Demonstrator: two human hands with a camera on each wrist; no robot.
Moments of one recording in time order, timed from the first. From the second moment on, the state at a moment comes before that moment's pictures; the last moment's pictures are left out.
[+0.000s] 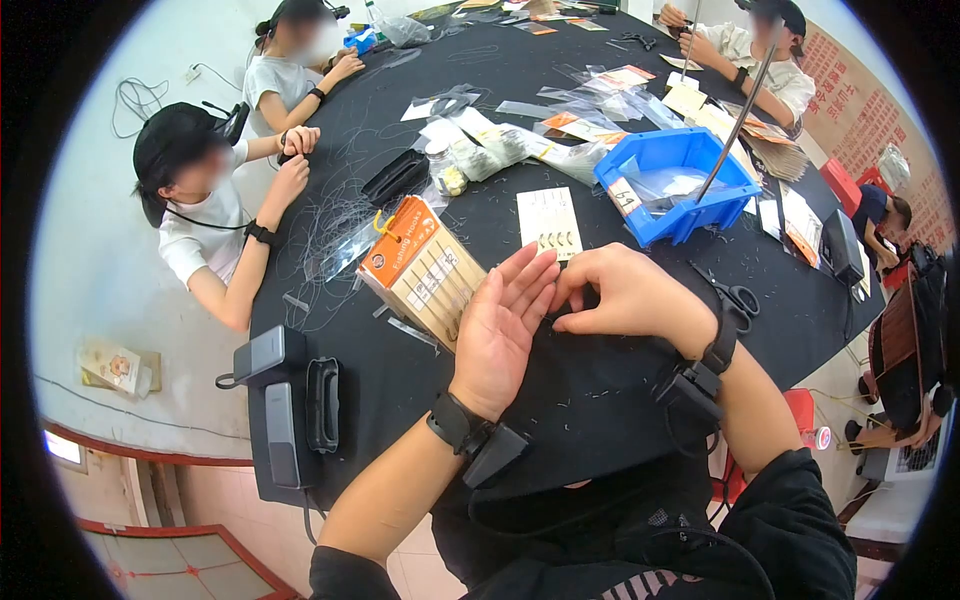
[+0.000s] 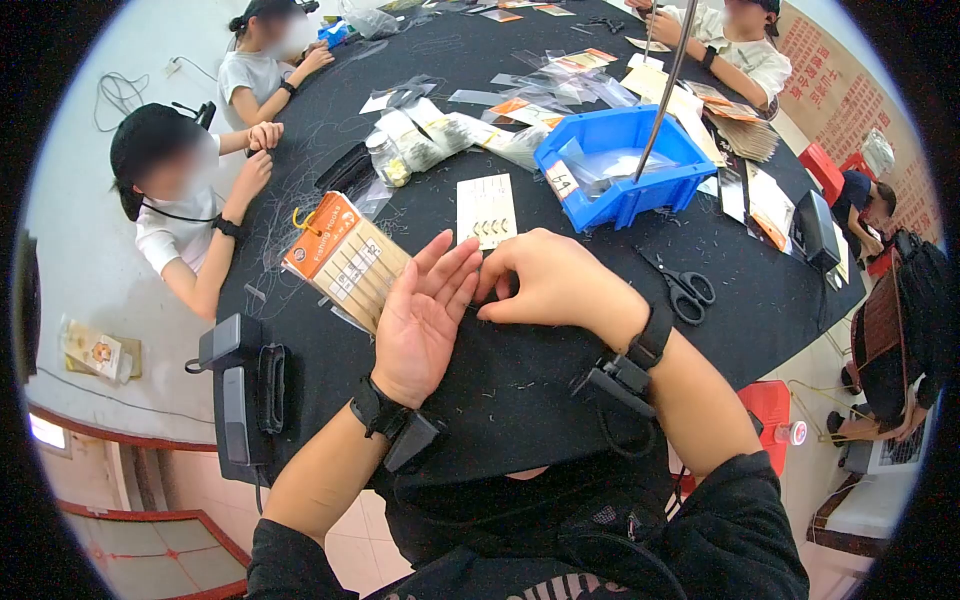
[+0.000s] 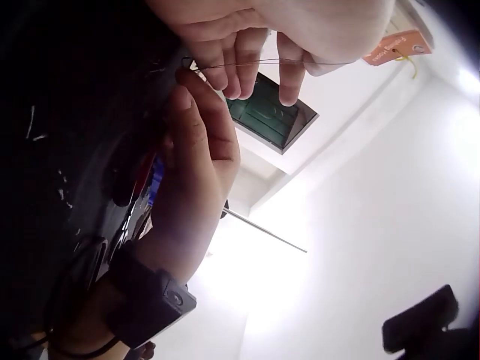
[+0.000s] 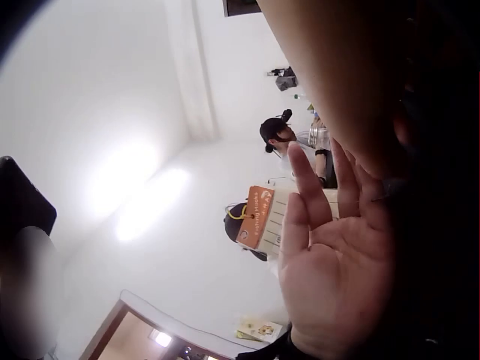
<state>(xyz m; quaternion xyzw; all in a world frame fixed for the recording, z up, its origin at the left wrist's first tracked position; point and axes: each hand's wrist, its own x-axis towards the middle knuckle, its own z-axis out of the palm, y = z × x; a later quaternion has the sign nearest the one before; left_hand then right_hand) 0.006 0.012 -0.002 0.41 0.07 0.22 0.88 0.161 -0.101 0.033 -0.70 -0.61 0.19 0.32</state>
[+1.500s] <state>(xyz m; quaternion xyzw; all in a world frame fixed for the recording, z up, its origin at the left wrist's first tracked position) 0.006 0.016 -0.004 0.39 0.07 0.25 0.88 0.155 -0.097 0.034 -0.67 -0.59 0.21 0.39</state>
